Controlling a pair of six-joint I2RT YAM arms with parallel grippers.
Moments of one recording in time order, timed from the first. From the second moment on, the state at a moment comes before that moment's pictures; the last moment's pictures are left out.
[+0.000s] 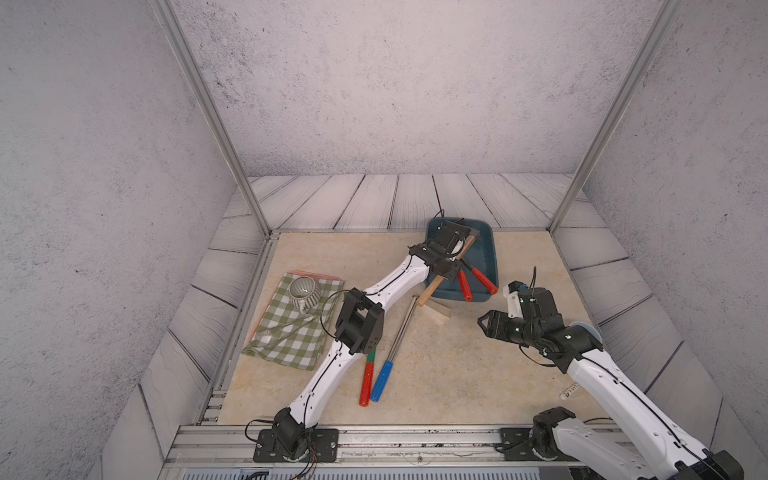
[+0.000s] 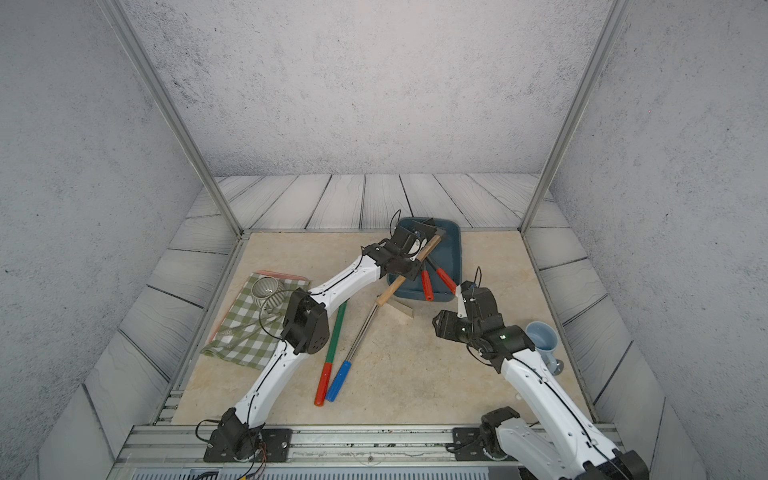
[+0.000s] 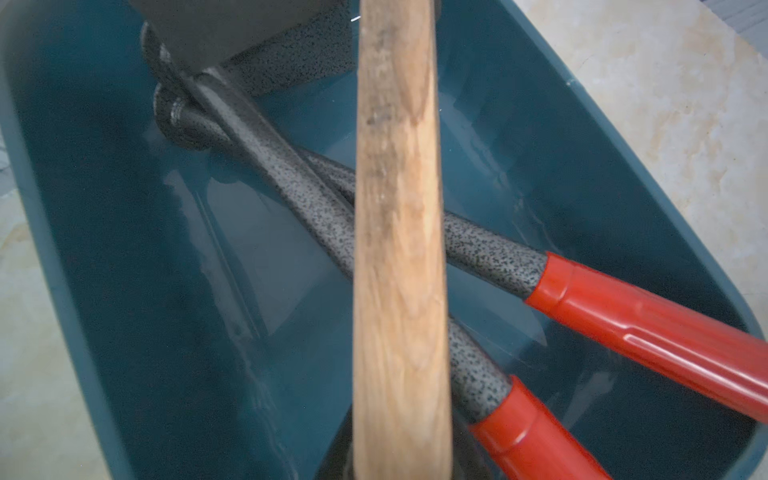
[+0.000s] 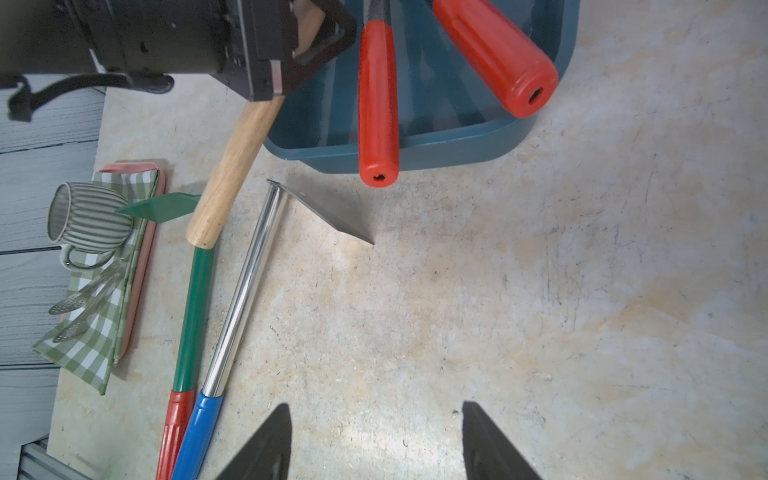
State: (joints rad) left arm -0.77 2.59 2.48 -0.72 0.03 -0.08; right arm 0.33 0.93 0.74 -0.65 -0.17 0.49
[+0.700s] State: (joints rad) left arm -0.76 2.59 2.49 -0.69 0.05 -0.06; right arm 0.33 0.93 0.73 -0.65 -0.17 0.49
